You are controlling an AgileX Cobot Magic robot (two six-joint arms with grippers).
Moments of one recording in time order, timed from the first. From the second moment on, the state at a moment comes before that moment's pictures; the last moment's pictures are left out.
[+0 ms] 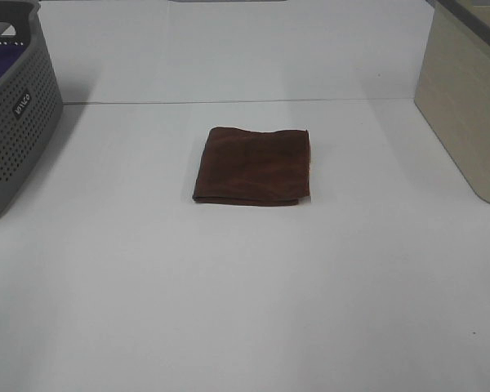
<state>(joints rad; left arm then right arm) -0.31 0.34 -0.50 0.06 1.05 -0.06 0.12 0.53 -0.54 0.19 1.02 -0.23</state>
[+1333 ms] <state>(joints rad) -0.29 0.29 -0.50 0.05 1.05 -0.04 0.12 0.33 -0.51 0.18 1.07 -0.23</state>
